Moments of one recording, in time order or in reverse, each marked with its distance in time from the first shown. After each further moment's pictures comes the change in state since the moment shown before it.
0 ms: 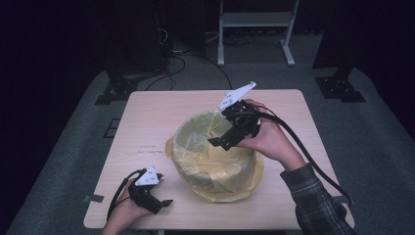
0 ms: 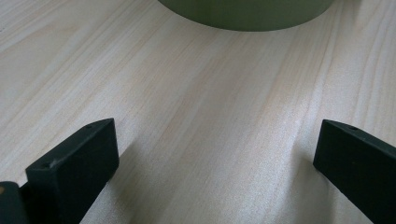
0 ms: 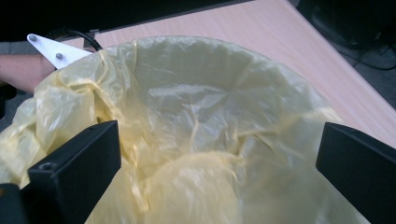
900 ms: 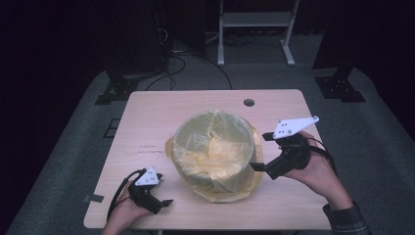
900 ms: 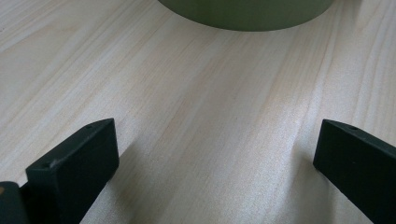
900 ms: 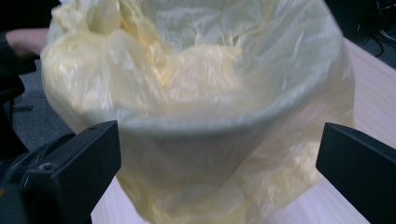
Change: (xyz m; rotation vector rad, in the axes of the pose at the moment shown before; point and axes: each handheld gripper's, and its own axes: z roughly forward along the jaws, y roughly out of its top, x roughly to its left) left arm 0.000 0.000 0.000 0.000 0.001 0.000; right arm 0.015 -0.112 -0.062 -0.099 -0.027 0.098
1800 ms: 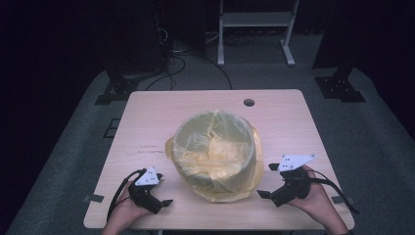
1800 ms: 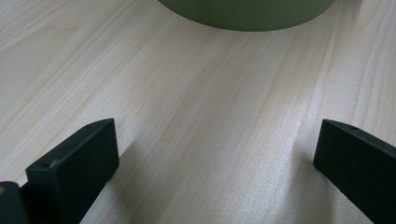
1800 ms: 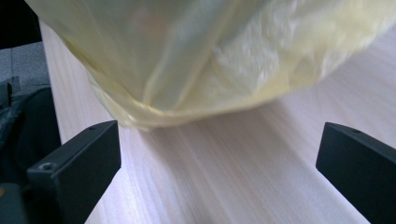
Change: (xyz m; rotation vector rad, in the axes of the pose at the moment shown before) left arm 0.000 0.000 0.000 0.000 0.000 -0.003; right arm 0.002 -0.112 0.040 0.040 0.007 0.080
